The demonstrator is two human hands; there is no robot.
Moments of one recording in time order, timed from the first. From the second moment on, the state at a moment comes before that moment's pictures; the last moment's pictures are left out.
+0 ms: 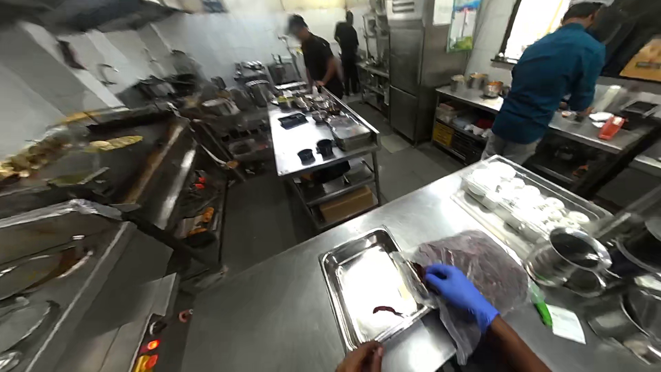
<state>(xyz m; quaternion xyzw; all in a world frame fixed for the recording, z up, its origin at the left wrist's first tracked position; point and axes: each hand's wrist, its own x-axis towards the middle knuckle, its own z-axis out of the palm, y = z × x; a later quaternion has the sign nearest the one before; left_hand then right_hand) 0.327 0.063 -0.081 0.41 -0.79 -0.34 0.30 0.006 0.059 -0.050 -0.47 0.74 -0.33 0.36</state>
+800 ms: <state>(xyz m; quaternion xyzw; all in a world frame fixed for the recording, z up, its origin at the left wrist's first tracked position) 0.234 0.041 -0.062 0.38 -0.50 -0.73 0.27 0.065 0.118 -0.061 -0.75 0.62 -0.24 0.01</state>
